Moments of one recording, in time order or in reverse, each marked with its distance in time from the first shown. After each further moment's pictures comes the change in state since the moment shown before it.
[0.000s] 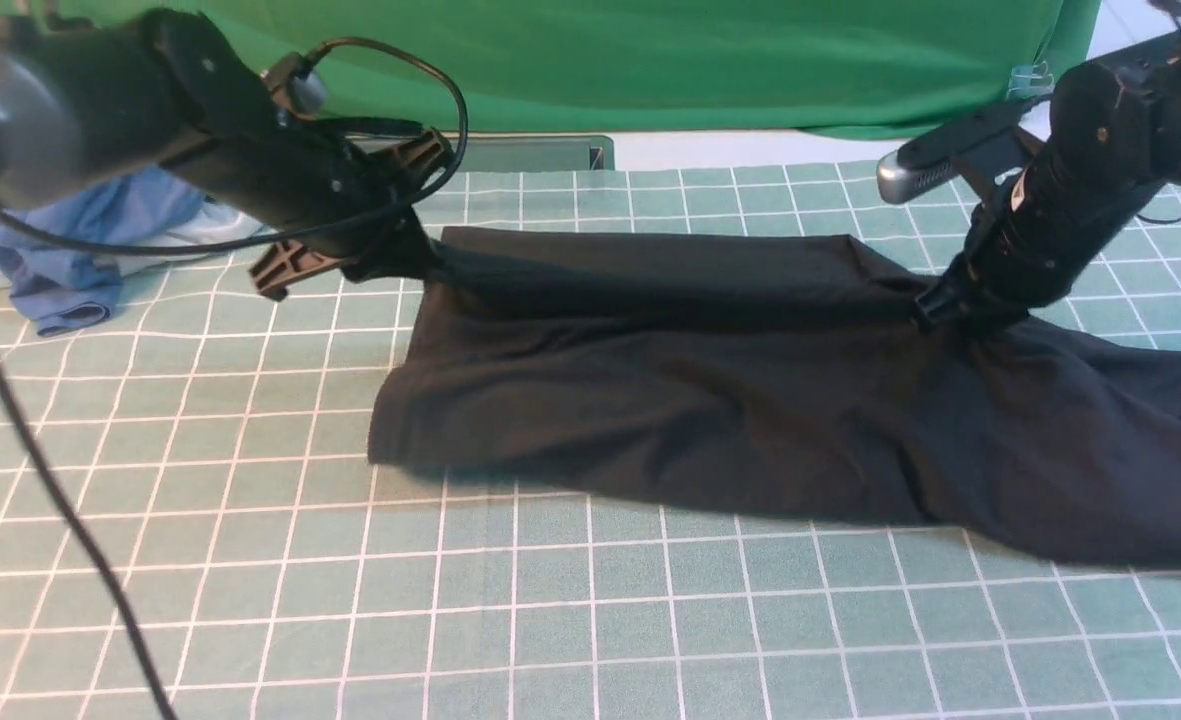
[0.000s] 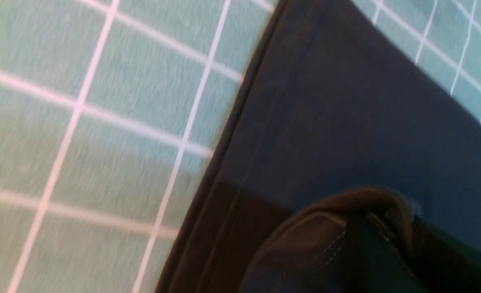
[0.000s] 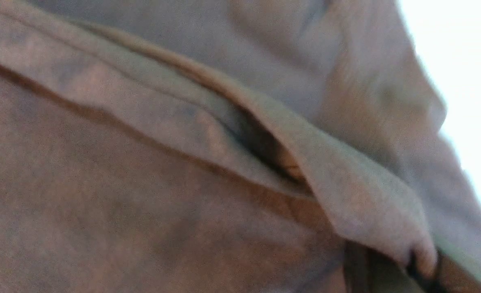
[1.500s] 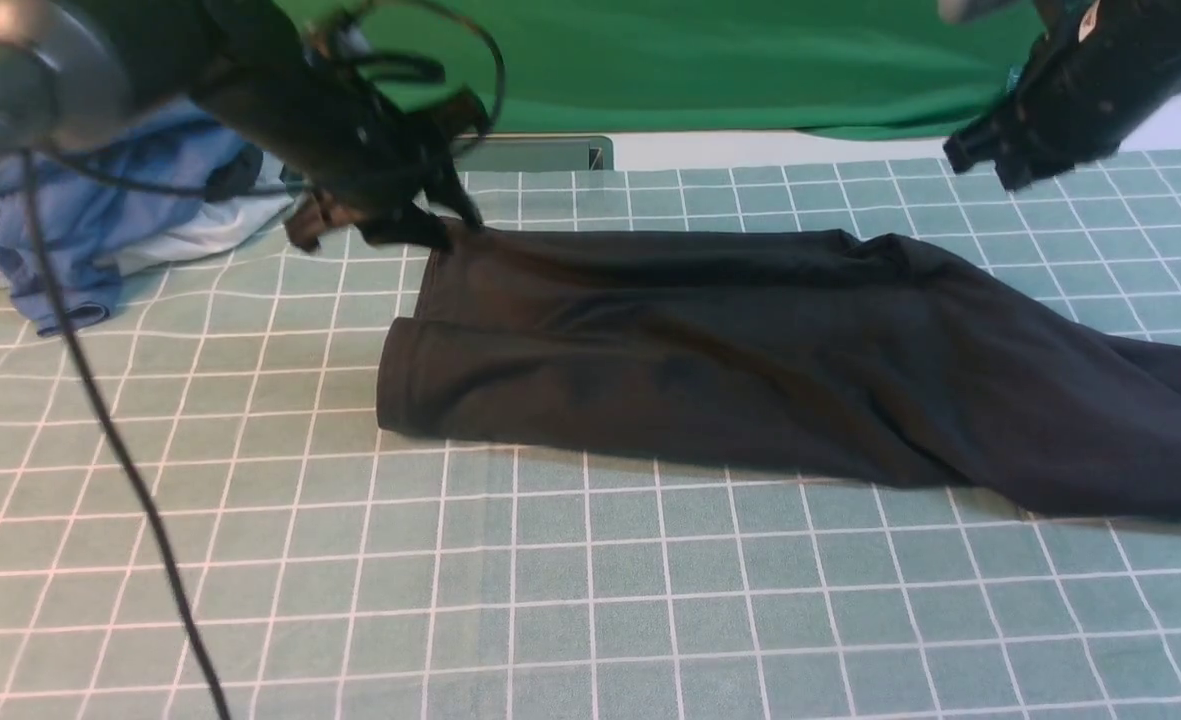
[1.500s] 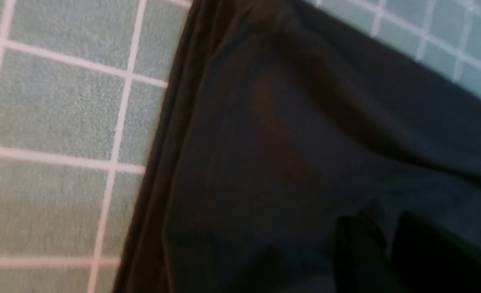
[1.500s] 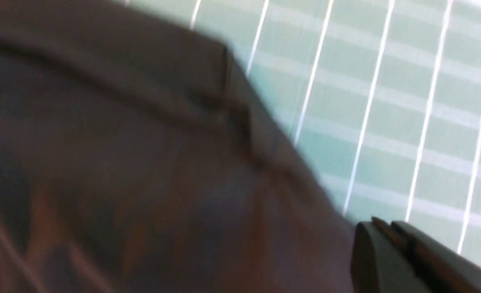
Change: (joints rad) right arm -0.033 -0.062 -0.244 0.053 0.254 0.036; left arm 0.002 0.128 -0.230 -0.044 0.223 0.111
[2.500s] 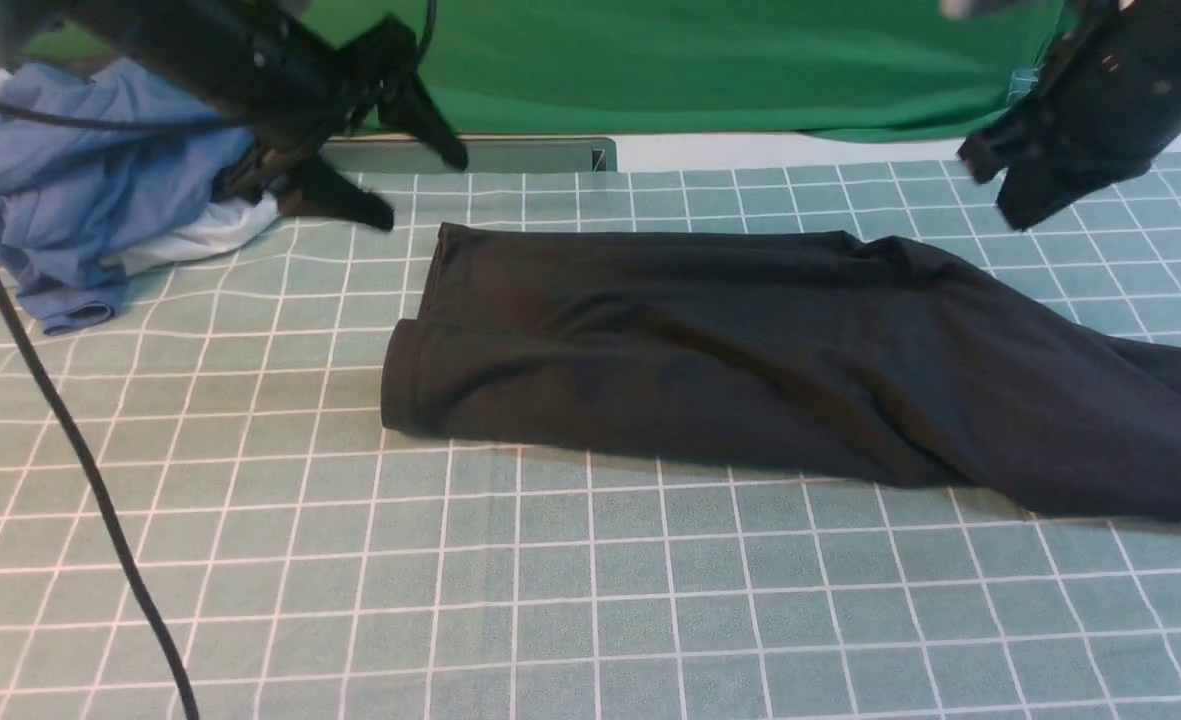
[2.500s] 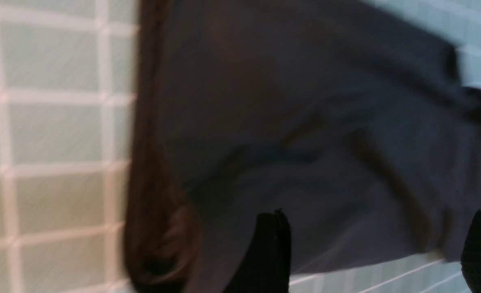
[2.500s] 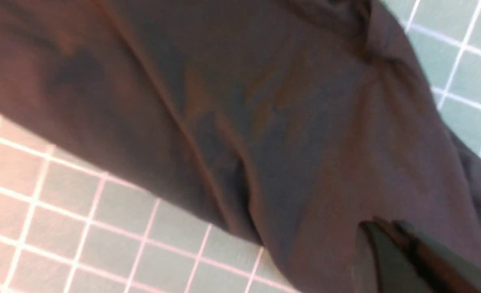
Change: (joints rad) right arm 0.039 -0.232 0.058 0.156 0.232 -0.061; left arm 0.127 -0.013 -0.150 -0.099 0.410 0.127
